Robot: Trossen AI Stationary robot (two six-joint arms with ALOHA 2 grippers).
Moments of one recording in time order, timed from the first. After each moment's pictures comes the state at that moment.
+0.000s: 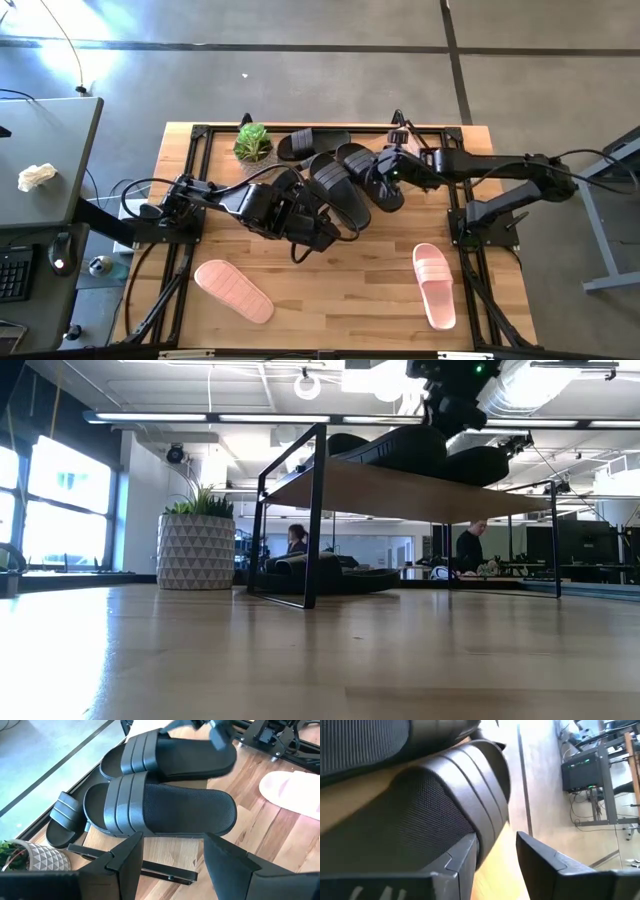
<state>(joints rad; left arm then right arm) -0.21 2.01 2.35 -1.50 -0.72 -0.82 -0.10 1.28 1.17 -0.77 0.57 -0.38</state>
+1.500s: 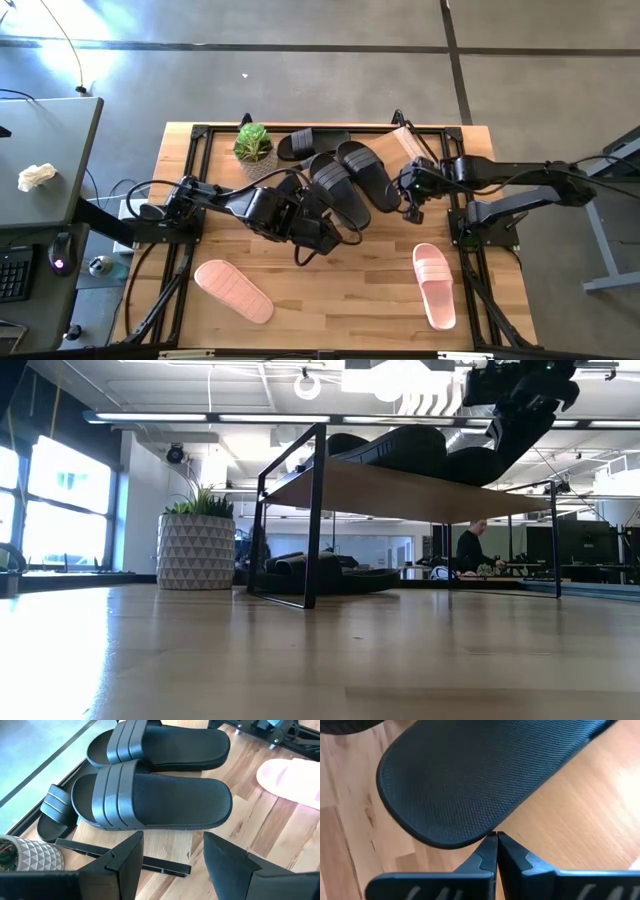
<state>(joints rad) -0.21 2.03 2.35 -1.50 -0.67 -0.82 -0.08 1.08 0.97 -1.01 0.18 0.12</state>
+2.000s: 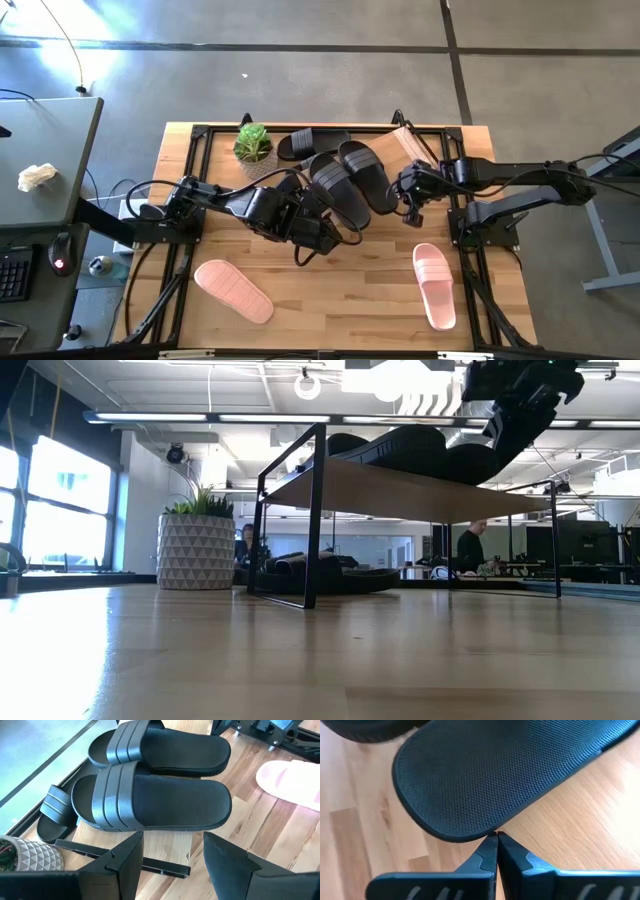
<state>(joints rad) -0.21 2.03 2.35 -1.49 -0.67 -0.82 -0.04 1.08 0.97 -0.98 0.14 0.13</state>
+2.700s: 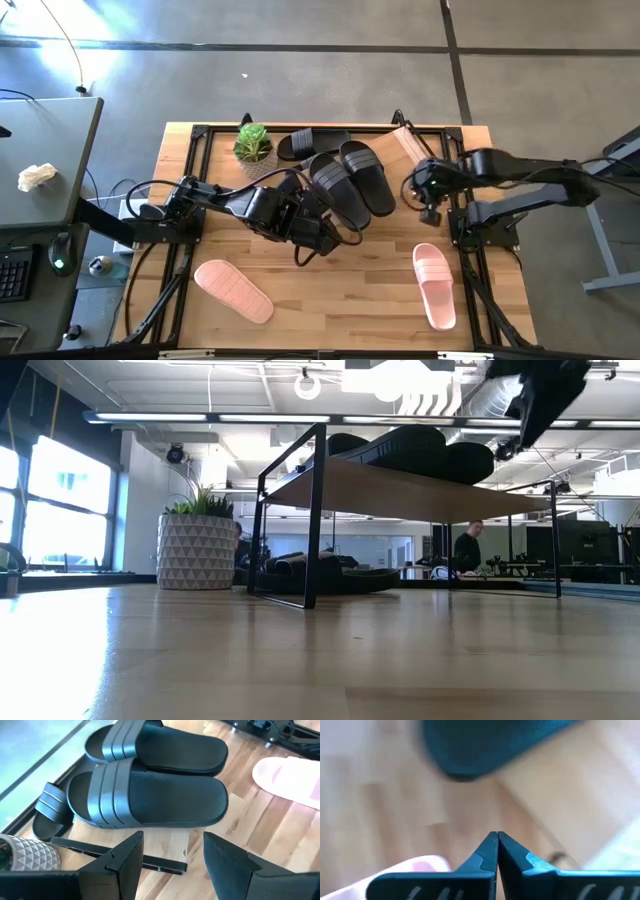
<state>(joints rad) -0.21 2.03 2.35 -1.49 -0.65 -0.82 -0.05 1.02 1.12 -1.25 0.03 0.15</state>
